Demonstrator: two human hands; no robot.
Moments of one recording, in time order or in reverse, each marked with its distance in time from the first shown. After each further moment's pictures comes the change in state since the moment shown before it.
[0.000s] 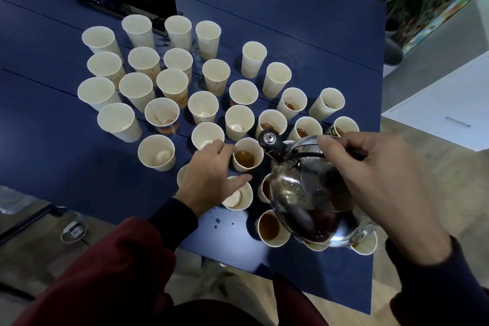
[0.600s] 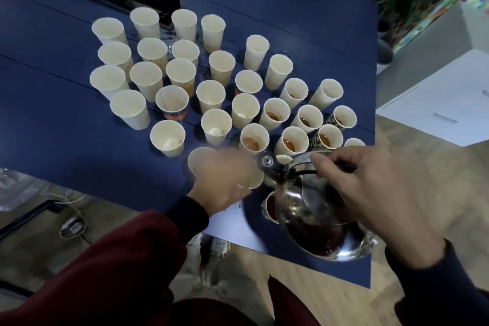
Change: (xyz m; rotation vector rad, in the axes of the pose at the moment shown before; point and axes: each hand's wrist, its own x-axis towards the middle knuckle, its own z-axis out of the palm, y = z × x) left_hand -0.038 0.002 0.009 0.140 -0.193 0.086; right_hand -0.056 -0.011 0.013 -0.080 -0.063 0.025
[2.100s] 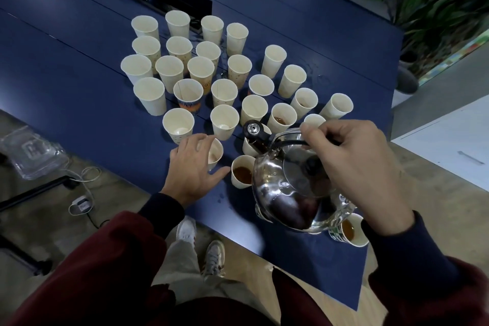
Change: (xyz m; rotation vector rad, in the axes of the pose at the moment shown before) left_hand -0.043 -0.010 -0.008 -0.083 0.250 -0.379; right_hand 0.017 -0.006 -0.008 0.130 0.008 -0.134
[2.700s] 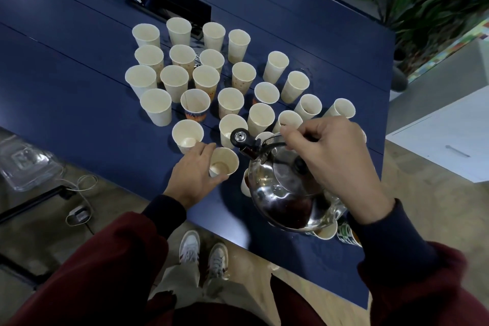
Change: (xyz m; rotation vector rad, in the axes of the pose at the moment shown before) left_hand 0.020 -0.032 -0.011 -0.117 -0.111 0.014; right_hand 0.023 -0.037 0.037 -0.094 -0.041 -0.065
